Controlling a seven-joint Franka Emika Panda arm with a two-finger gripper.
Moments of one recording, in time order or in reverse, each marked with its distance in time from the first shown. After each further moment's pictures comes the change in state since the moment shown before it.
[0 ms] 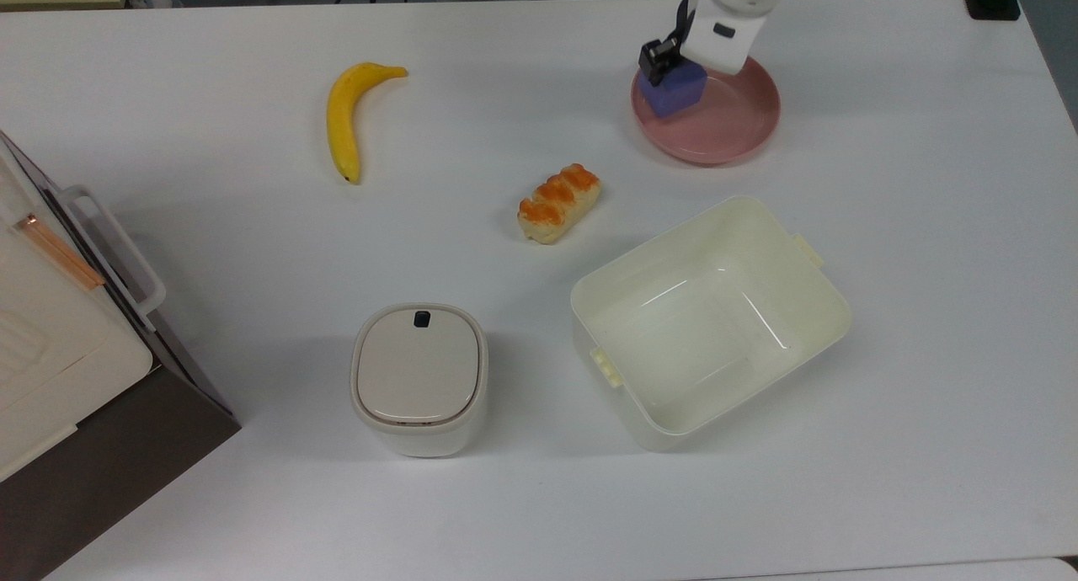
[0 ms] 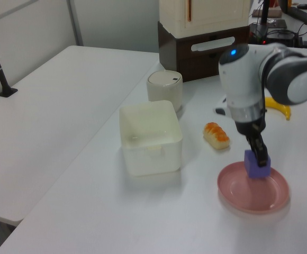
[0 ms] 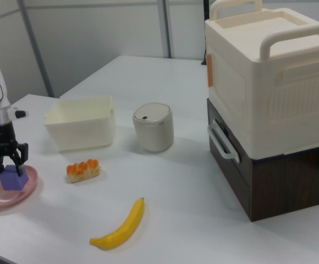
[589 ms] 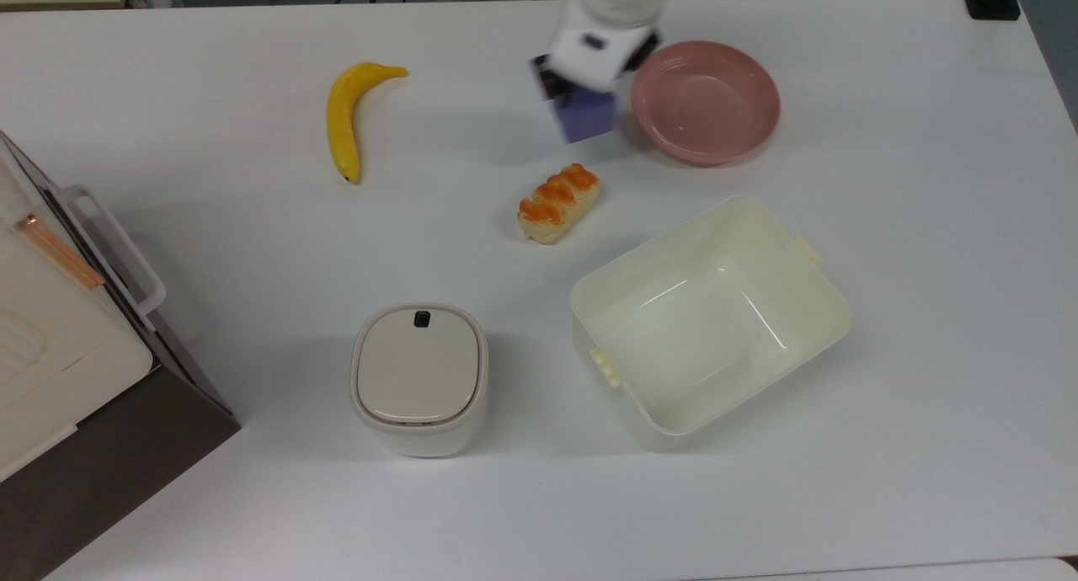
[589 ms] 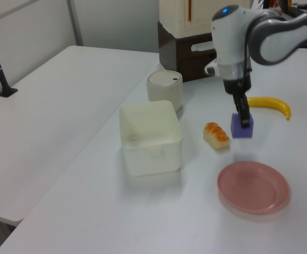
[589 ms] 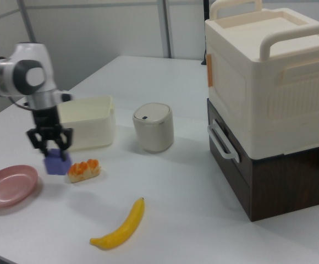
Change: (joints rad) arm -0.259 -0.035 -0.016 0.065 -0.036 -0.038 -0.164
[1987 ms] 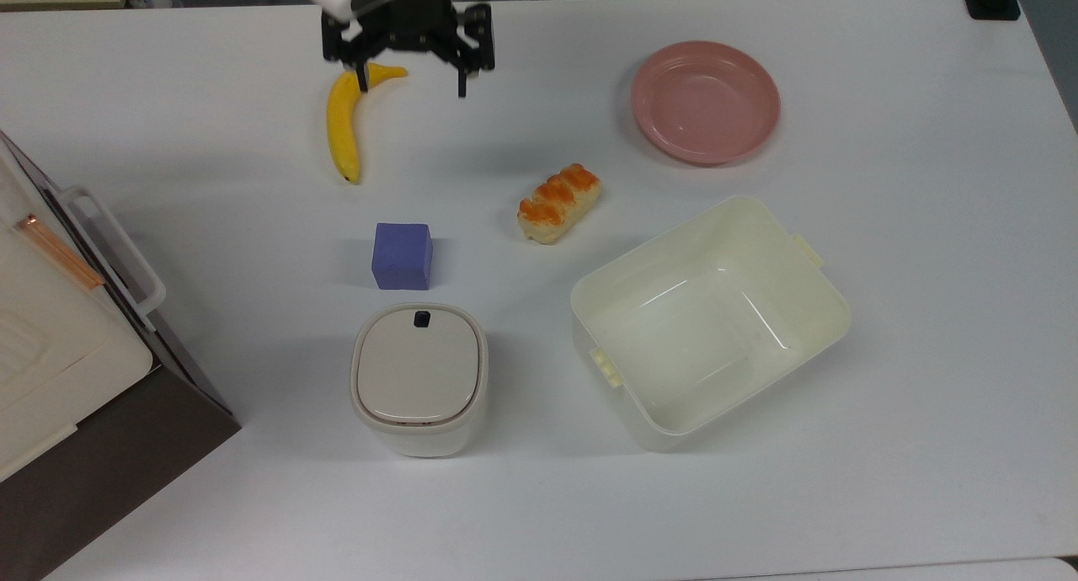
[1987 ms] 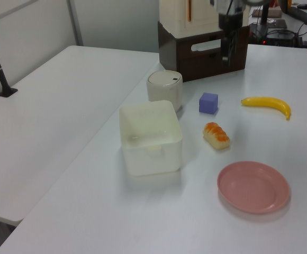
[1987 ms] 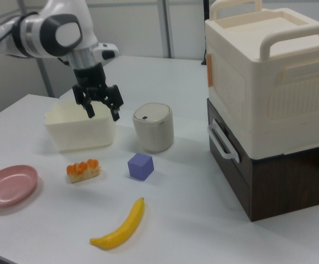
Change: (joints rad) arm -0.307 -0.016 0.017 0.260 -0.071 -0.045 0.096
